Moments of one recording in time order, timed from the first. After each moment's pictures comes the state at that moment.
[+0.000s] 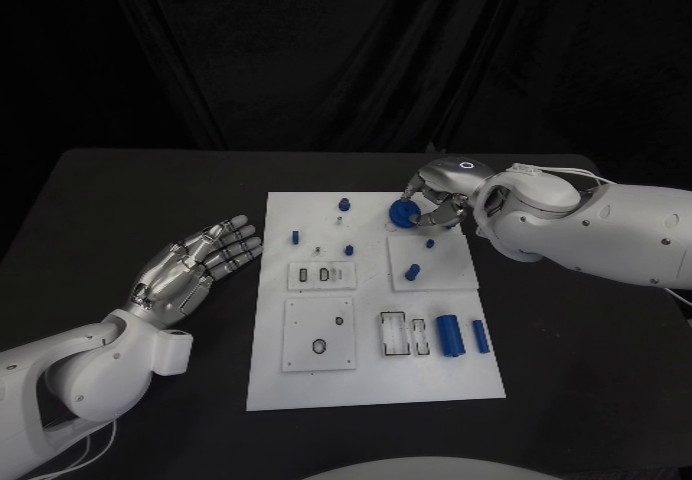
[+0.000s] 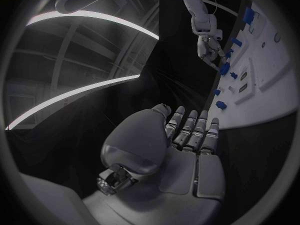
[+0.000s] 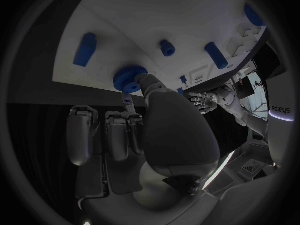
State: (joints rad) left arm 1.17 -1.03 -0.21 1.66 0.10 0.07 0.68; left_hand 1.43 0.24 0.09 0.25 0.62 0.52 0.16 0.10 0.06 0.27 0.28 0.39 0.06 0.24 0.29 0.41 0.06 0.08 0.19 0.29 0.11 0.05; right arm 1.45 -0.92 -0.25 1.52 -1.57 -0.35 -0.13; right_hand 1.43 -0.11 0.20 0.15 0.58 1.00 0.11 0.16 0.03 1.47 -0.01 1.57 1.31 1.47 -0.07 1.57 1.31 0.05 1.47 0.04 1.45 1.31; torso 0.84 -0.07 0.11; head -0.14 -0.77
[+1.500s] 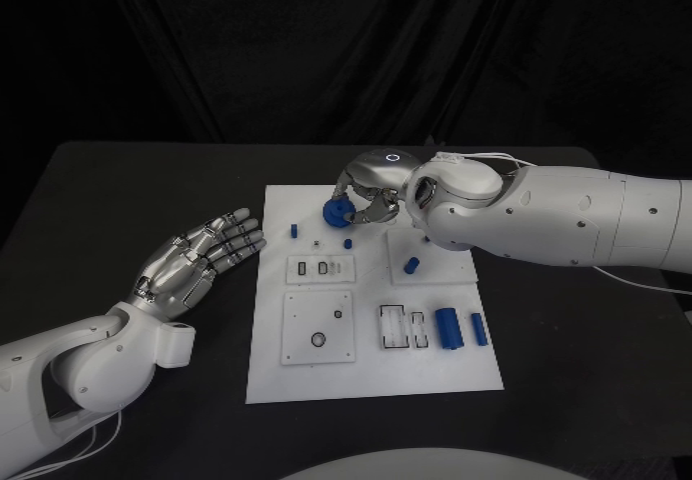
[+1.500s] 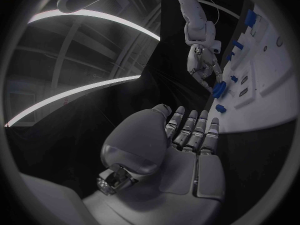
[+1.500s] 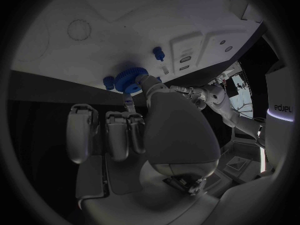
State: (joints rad) left arm 1.17 -1.01 -0.21 1.65 0.10 0.09 0.68; left_hand 1.43 0.24 0.10 0.25 0.62 0.52 0.16 0.10 0.06 0.27 0.29 0.39 0.06 0.24 0.29 0.42 0.06 0.08 0.19 0.29 0.11 0.05; right arm 1.46 -0.70 -0.24 1.46 -1.57 -0.33 -0.12; right_hand 1.39 -0.12 0.26 0.15 0.54 0.97 0.09 0.16 0.03 1.47 0.01 1.57 1.31 1.47 -0.05 1.57 1.31 0.05 1.45 0.06 1.42 1.31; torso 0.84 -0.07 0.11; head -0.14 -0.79
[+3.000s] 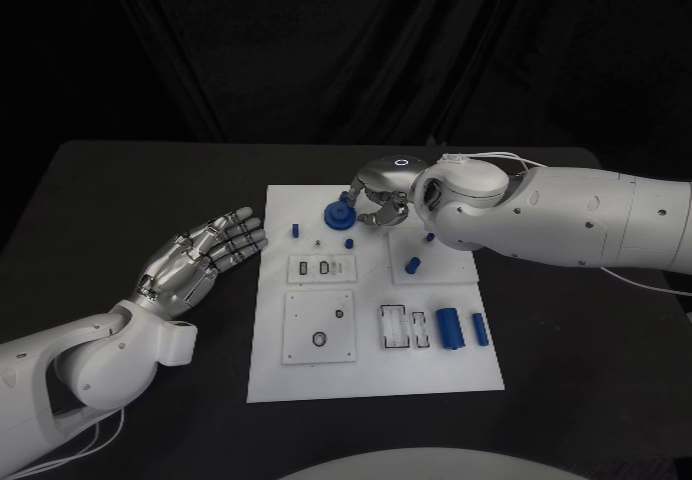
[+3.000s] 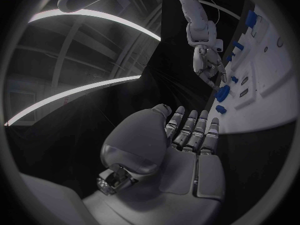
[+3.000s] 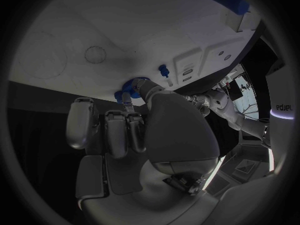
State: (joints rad) left arm 1.17 -1.01 -0.21 1.65 0.10 0.10 0.68; left_hand 1.43 0.23 0.11 0.25 0.62 0.52 0.16 0.10 0.06 0.27 0.29 0.39 0.06 0.24 0.29 0.42 0.06 0.08 0.19 0.29 0.11 0.05; right arm 1.45 -0.72 -0.24 1.46 -1.57 -0.24 -0.16; right_hand 1.37 -0.12 0.35 0.11 0.45 0.93 0.12 0.13 0.26 1.47 0.03 1.54 1.31 1.47 -0.04 1.52 1.31 0.06 1.40 0.07 1.31 1.31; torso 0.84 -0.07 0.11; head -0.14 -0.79
